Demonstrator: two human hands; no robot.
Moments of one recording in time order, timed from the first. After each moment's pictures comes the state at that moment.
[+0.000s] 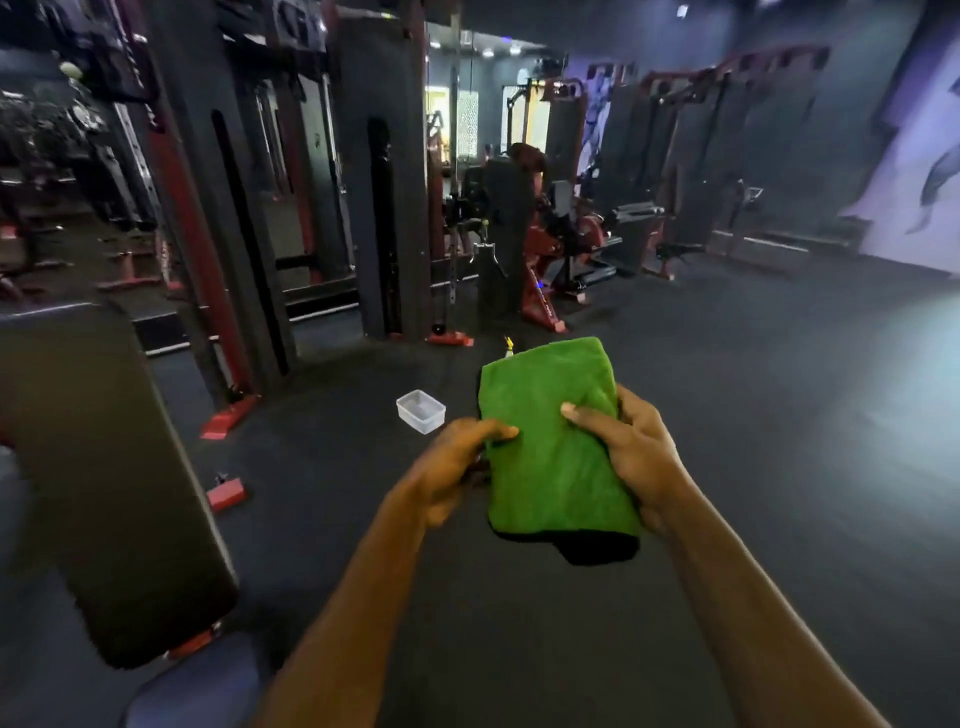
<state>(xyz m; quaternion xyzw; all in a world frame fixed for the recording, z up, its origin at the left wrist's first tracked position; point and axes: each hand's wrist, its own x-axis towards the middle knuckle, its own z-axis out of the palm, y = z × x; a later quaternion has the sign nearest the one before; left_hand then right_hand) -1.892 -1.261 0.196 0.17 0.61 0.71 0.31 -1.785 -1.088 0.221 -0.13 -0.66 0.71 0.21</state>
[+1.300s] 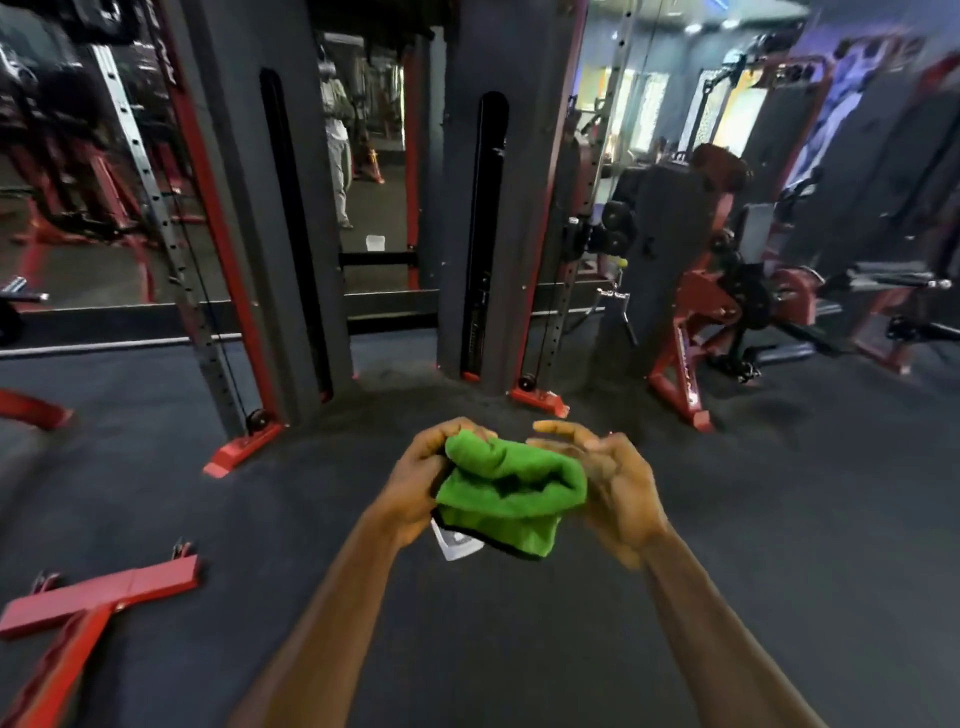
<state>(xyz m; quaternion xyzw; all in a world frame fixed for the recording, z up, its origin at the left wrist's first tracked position) -2.671 -0.911 0.126 0.20 0.56 0.80 0.12 -2.622 -0.686 0.151 0.00 -0.65 0.76 -0.08</state>
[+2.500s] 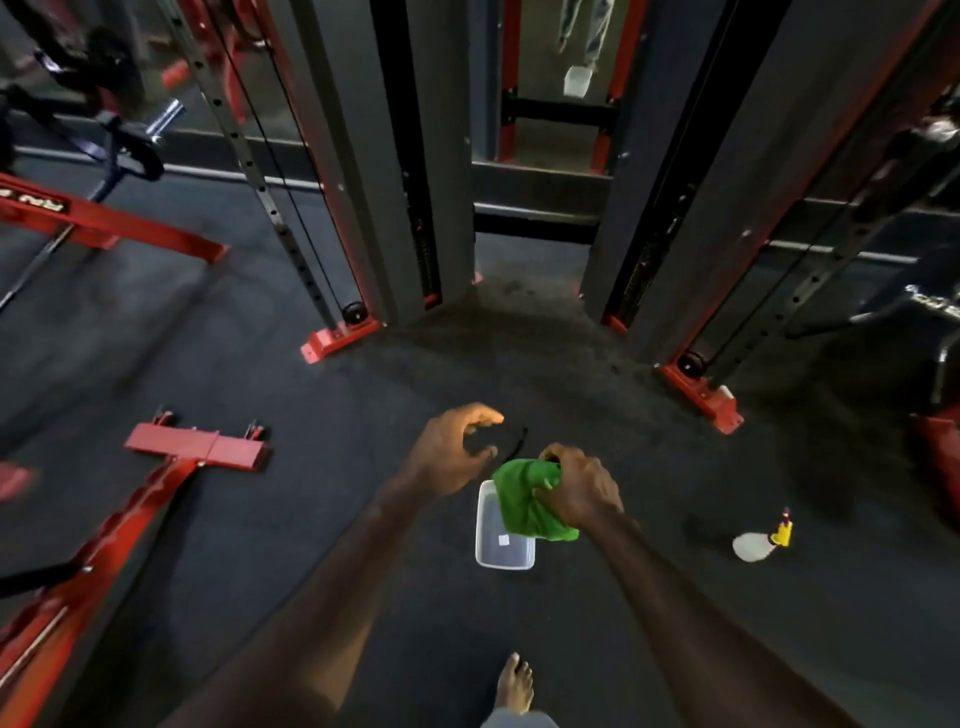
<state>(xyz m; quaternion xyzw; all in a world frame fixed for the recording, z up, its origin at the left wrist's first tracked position) -3.190 -0.849 -0.040 -0.04 0.91 0.41 -0.01 -3.241 -0.634 -0.062 0.12 -0.94 0.21 -0.23</state>
